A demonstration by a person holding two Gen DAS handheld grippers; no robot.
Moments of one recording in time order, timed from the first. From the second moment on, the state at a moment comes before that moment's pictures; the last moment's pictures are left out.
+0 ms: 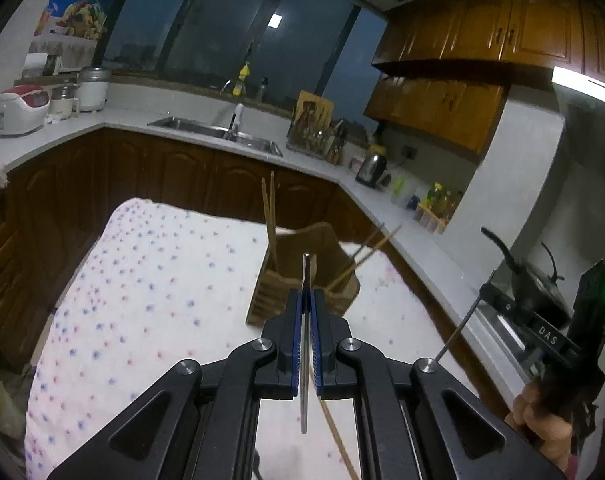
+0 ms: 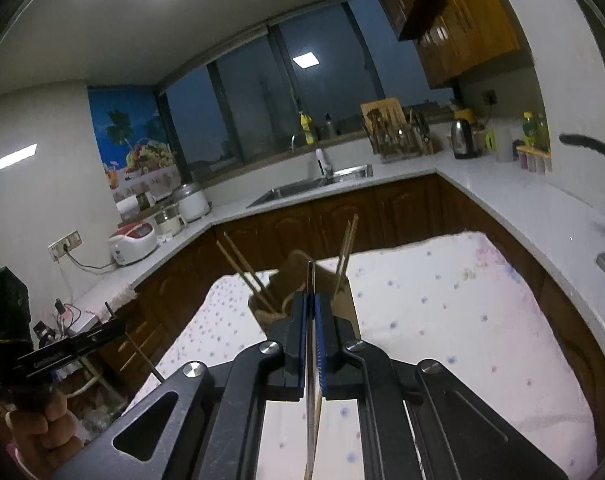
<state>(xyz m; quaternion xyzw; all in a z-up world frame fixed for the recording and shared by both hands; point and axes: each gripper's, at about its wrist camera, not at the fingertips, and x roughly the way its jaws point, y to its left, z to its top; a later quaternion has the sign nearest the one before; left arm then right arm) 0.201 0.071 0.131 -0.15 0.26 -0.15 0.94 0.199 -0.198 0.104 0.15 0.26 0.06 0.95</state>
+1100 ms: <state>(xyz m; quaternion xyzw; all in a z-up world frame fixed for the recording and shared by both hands) 0.378 0.036 0.079 -0.15 0.17 -0.09 0.97 0.331 -0.215 0.087 0.17 0.16 0.02 0.97</state>
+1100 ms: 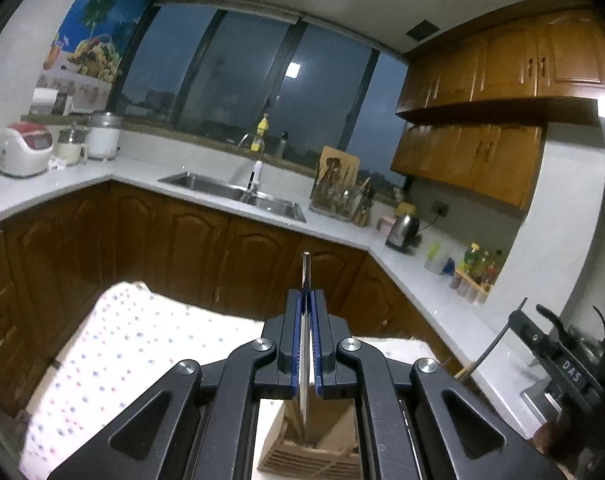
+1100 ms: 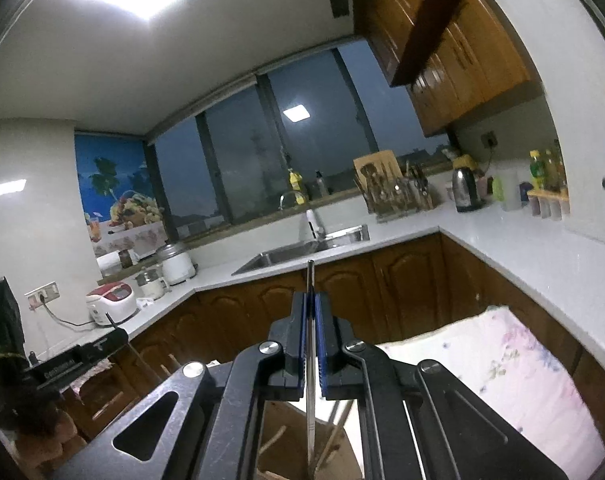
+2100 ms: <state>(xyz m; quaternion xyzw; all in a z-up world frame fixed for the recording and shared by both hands) 0.414 0.034 0.041 -0.14 0.23 -0.09 0.96 0.341 -0.215 0.020 0.20 0.26 0.01 0.94</state>
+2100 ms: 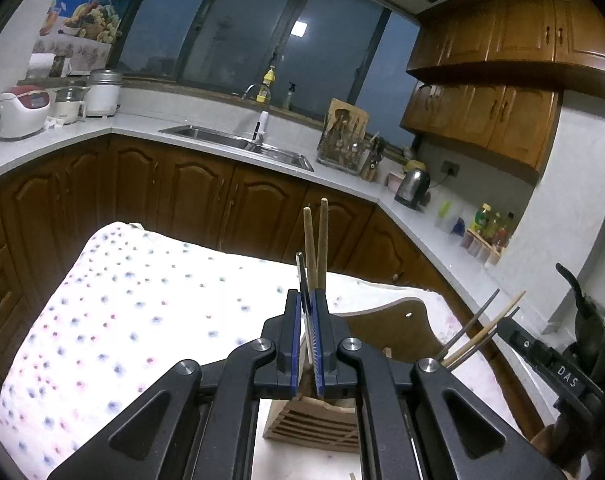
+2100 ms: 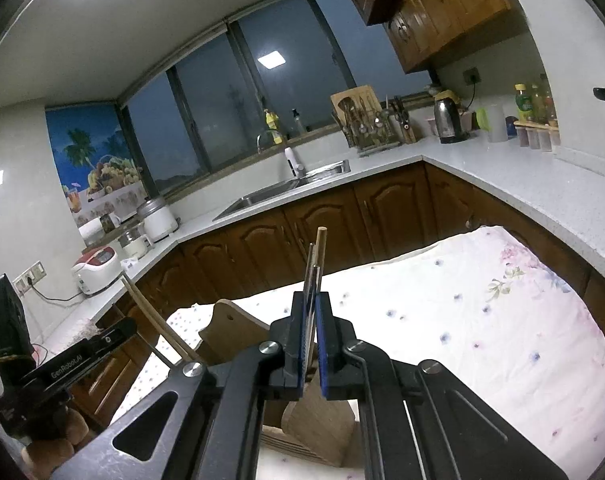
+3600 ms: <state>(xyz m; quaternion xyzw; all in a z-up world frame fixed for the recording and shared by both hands) 0.199 0.057 0.062 -0.16 0.30 -0.07 0.94 0.132 -0.252 0.044 0.23 0.27 -0.01 0.94</state>
